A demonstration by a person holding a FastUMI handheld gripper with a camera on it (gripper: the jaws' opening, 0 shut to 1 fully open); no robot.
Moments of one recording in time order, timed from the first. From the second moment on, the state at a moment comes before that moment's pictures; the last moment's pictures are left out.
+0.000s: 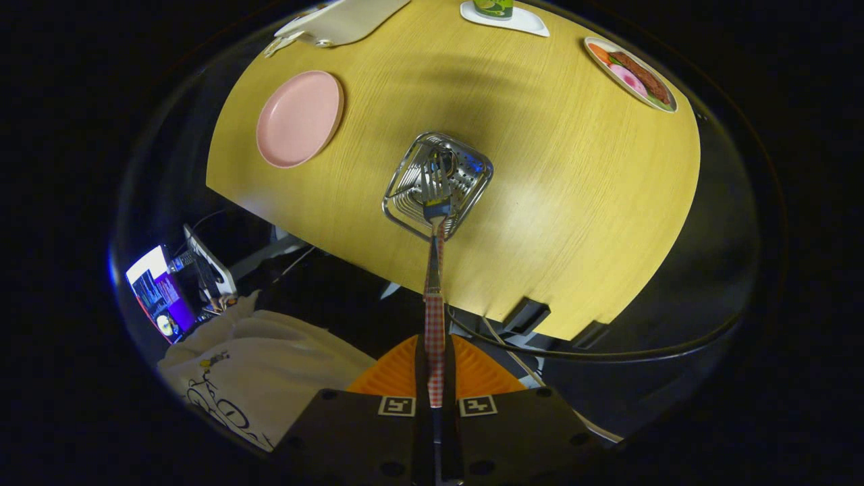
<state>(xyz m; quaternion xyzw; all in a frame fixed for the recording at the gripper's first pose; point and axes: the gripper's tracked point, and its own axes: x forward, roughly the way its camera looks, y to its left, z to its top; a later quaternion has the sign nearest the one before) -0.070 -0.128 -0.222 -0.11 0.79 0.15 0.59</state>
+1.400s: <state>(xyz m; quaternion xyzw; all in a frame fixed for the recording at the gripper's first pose) -0.018 -0.084 -0.224 -0.05 0.77 0.19 0.61</state>
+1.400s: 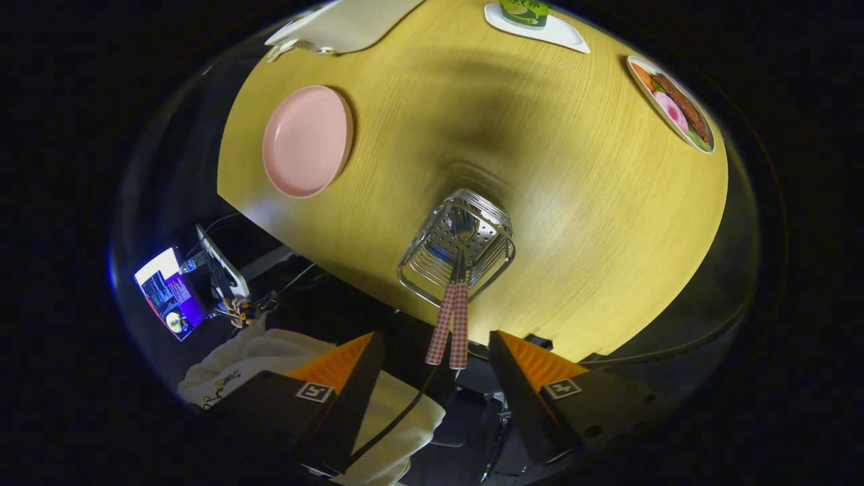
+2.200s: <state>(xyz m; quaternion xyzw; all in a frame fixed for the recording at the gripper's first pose) -0.021 -0.048 -0.105 0.06 0.52 0.21 0.82</state>
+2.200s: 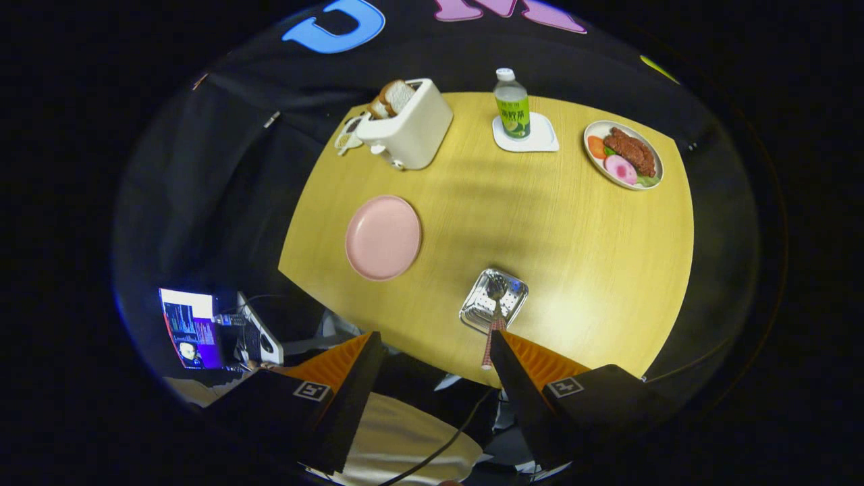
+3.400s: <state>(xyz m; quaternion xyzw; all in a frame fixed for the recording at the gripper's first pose) -0.022 -0.009 0.130 0.07 -0.11 -0.02 0.99</state>
